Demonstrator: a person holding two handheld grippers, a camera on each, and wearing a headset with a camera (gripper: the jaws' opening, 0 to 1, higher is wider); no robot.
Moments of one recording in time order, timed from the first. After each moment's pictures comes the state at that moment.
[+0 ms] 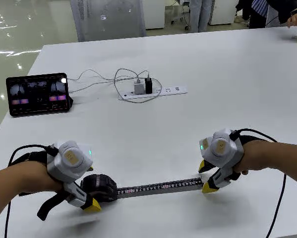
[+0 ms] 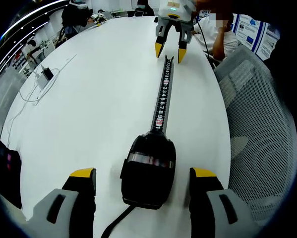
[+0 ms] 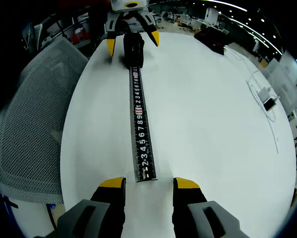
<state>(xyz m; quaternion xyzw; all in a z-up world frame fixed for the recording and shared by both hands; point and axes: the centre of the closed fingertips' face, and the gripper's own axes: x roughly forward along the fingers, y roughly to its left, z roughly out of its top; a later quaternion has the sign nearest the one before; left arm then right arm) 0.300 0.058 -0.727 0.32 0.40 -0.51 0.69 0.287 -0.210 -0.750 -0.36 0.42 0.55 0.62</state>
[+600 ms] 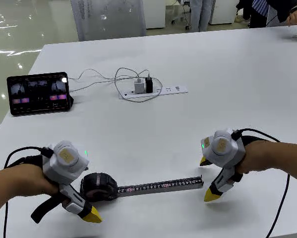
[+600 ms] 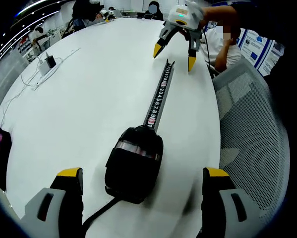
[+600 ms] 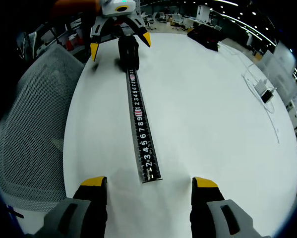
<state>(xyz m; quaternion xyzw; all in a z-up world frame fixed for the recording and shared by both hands) 0.281 0.060 -0.729 0.24 0.44 -0.51 0.70 0.282 -0.208 -0.750 -0.33 0.43 0.54 0.64</state>
